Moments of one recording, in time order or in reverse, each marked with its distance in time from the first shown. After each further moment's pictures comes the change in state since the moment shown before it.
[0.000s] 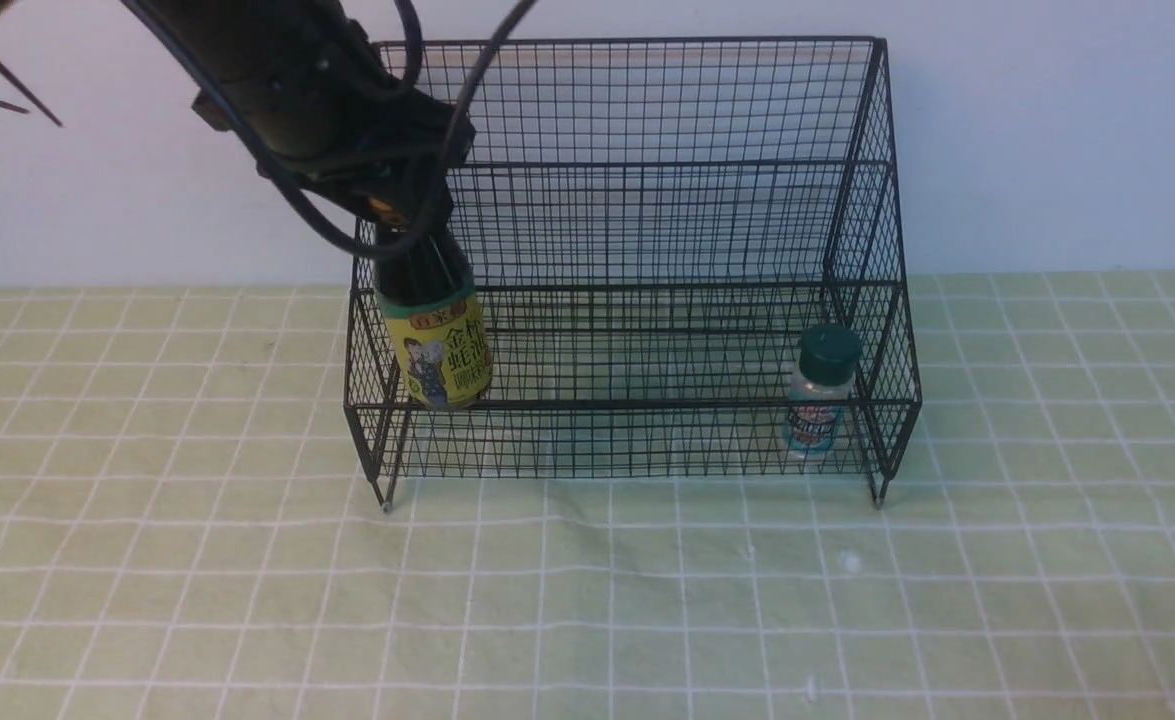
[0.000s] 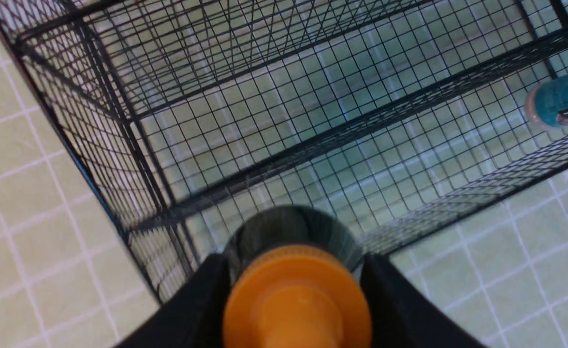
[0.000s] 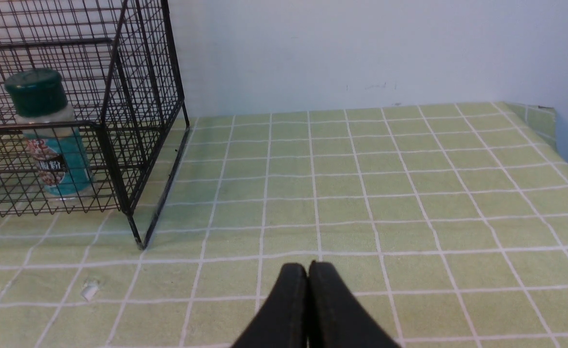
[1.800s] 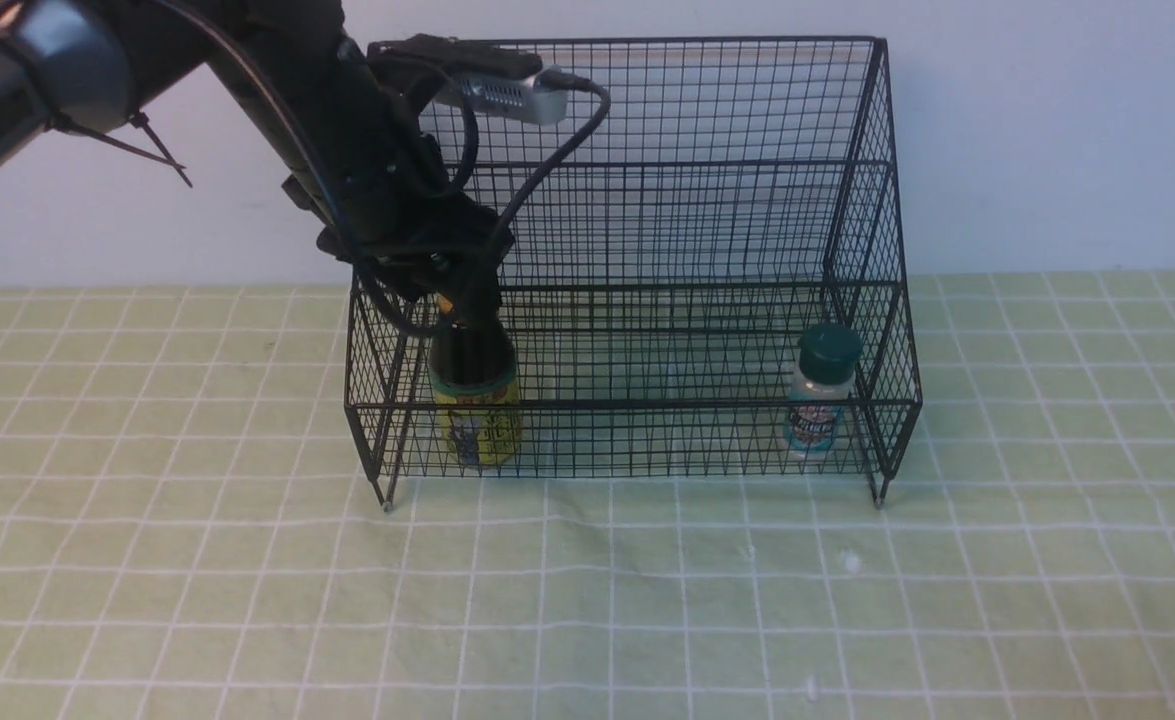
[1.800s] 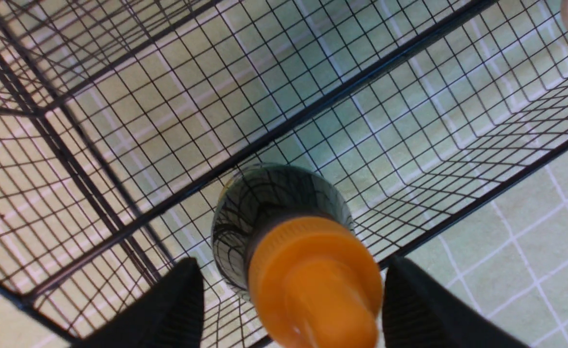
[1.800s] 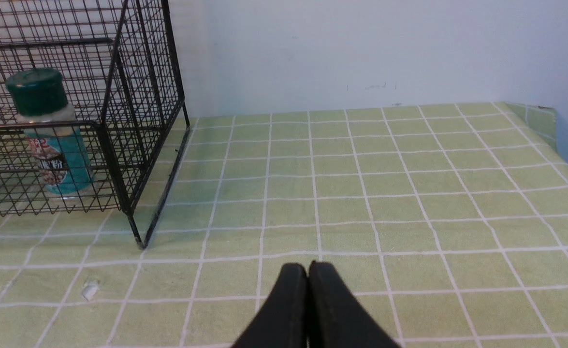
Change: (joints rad) right arm 0.000 0.000 0.000 0.000 0.000 0.000; left arm -0.006 0.126 -0.002 -0.041 0.043 0.131
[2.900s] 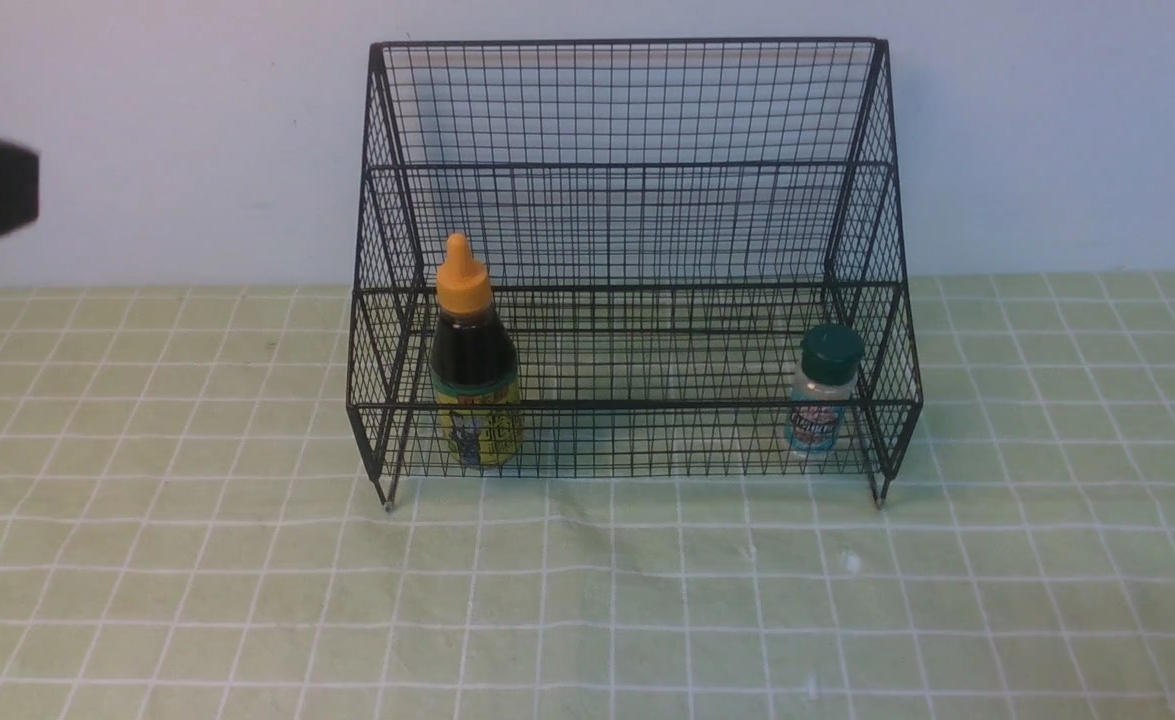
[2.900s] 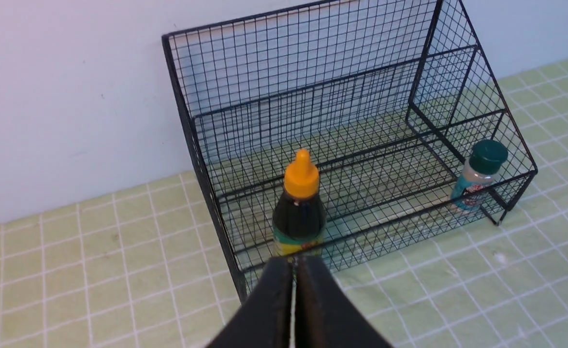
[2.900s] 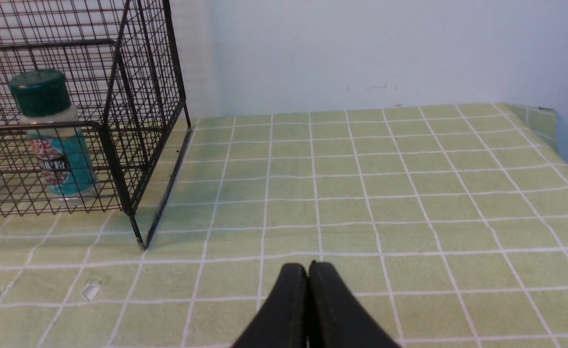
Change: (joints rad) right arm 0.000 0.000 0.000 0.000 0.000 0.000; left arm 0.000 -1.192 0.774 0.098 -0.388 -0.197
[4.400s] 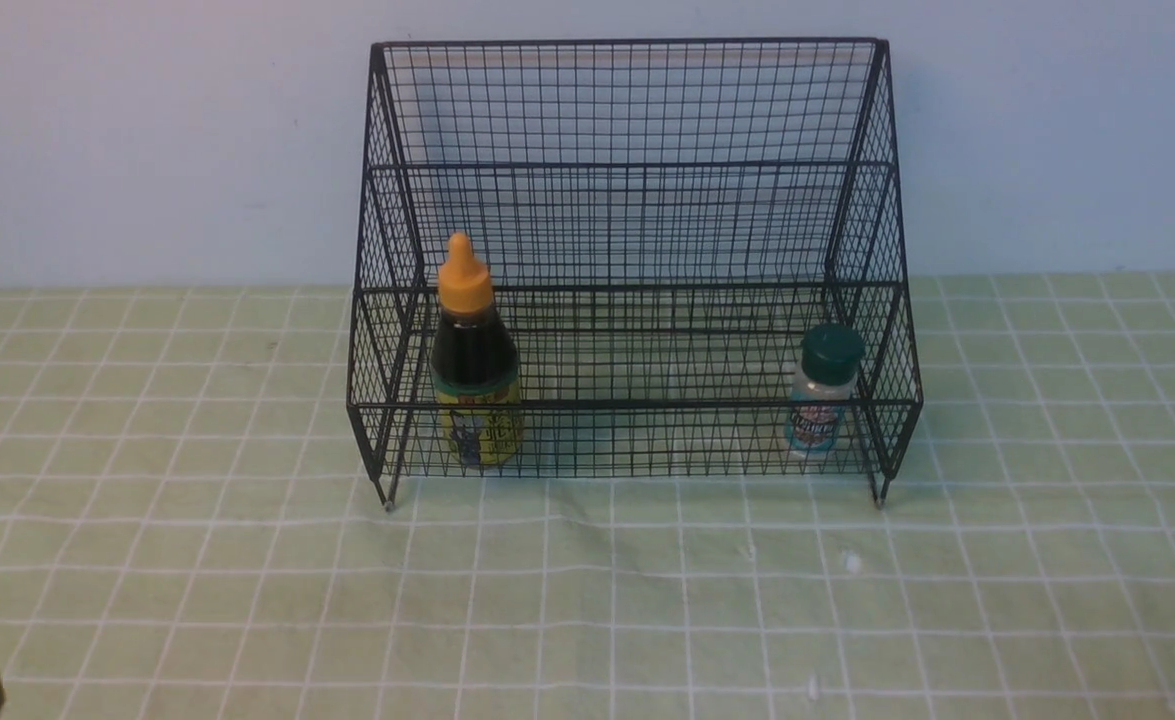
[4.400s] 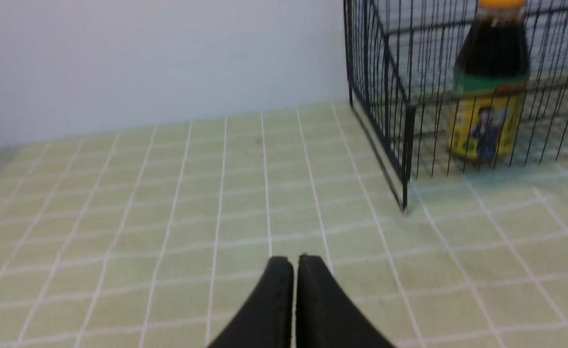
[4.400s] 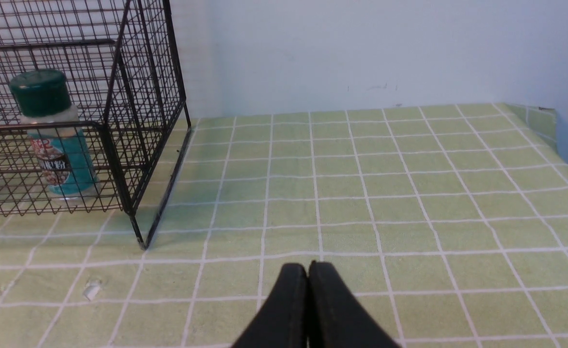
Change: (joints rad) right arm 0.000 0.000 0.000 0.000 0.000 0.000; left arm 0.222 -0.751 1.041 0.118 -0.456 0.007
